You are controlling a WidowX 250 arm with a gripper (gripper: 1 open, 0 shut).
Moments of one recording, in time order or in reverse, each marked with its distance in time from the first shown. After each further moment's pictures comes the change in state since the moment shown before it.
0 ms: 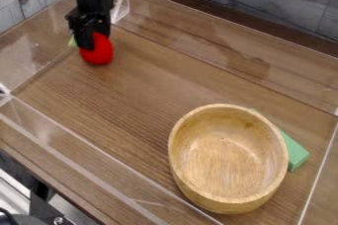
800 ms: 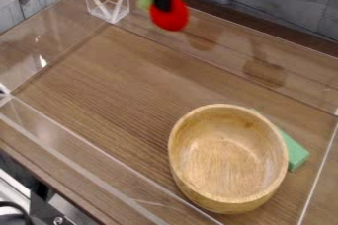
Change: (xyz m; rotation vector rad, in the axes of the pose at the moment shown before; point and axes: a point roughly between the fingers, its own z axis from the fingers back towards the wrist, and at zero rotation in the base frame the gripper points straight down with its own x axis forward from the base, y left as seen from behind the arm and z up) arm 0.132 0.027 0.062 0.054 -0.007 -0.169
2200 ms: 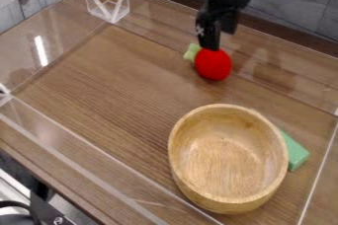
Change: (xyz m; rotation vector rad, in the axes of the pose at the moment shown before) arm 0.058 0.003 -0.037 0.056 -0.026 -0.005
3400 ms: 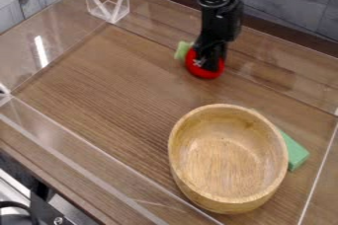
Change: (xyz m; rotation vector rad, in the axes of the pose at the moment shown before) arm -0.025 -0.008 -0.033 0.039 -0.001 0.105
